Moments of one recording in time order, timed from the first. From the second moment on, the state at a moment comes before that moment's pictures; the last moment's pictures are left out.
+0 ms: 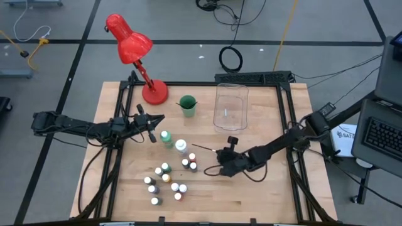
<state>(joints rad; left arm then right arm) 0.00 0.67 0.04 0.68 -0.44 0.18 0.41 1.76 0.87 -0.06 0.68 0.32</state>
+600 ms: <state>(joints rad) 0.00 0.67 0.04 0.71 -0.36 0.14 0.52 1.51 0.87 -0.18 0.77 0.27</state>
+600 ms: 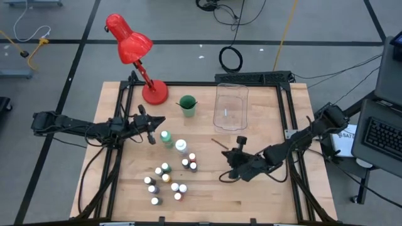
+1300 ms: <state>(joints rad) 0.00 0.67 0.04 0.71 -0.36 0.13 0.46 1.52 0.67 -0.62 0.61 0.79</state>
